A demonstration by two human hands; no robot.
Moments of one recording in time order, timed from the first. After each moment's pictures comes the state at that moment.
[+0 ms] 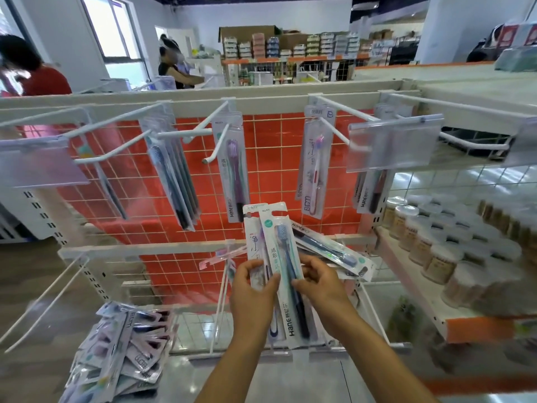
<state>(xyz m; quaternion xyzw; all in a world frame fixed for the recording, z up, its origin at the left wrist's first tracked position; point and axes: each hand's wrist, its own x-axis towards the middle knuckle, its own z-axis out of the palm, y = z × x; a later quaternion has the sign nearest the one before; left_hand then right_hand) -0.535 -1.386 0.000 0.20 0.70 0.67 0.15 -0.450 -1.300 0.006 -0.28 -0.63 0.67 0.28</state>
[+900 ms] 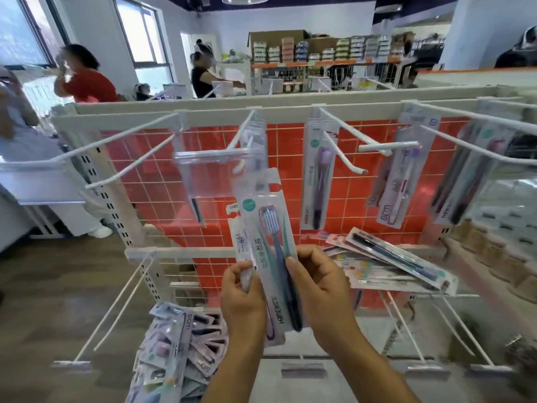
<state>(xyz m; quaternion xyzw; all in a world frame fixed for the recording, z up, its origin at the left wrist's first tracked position) -0.654 -1.489 0.020 0.12 0.69 0.71 0.07 -0.562 -1.439 0.078 -0.14 -0.64 0.65 0.39</state>
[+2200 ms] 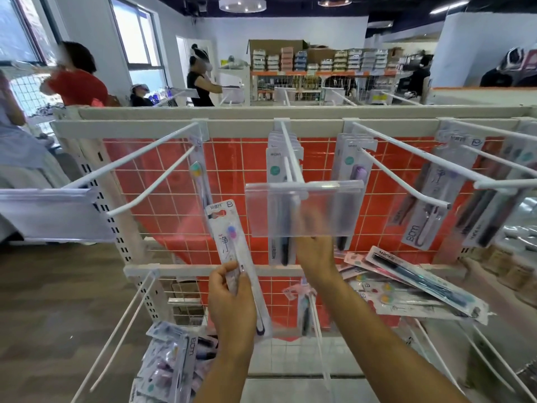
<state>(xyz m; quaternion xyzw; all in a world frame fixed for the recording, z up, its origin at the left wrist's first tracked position) -0.731 -1.493 0.029 0.10 0.67 0.73 0.07 -0.693 -1.366 0.074 -0.24 -0.67 0.54 0.45</state>
